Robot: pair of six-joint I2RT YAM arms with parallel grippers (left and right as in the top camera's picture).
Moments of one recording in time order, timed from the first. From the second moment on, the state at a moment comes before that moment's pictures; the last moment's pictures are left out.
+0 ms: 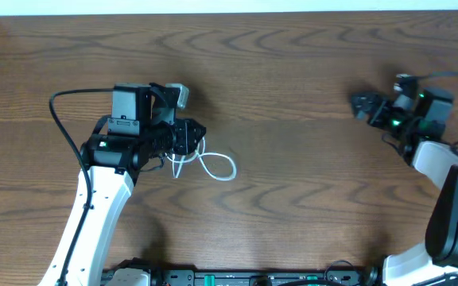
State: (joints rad) left arm -0.13 1.27 1.04 -0.72 0.47 -0.11; right arm -0.23 1.73 0.80 0.26 -0.69 0.29
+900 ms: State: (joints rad) left arm 0.06 1.20 1.05 -0.38 0.90 -0.25; right arm 0.52 1.68 0.80 -0.02 -0.90 0.16
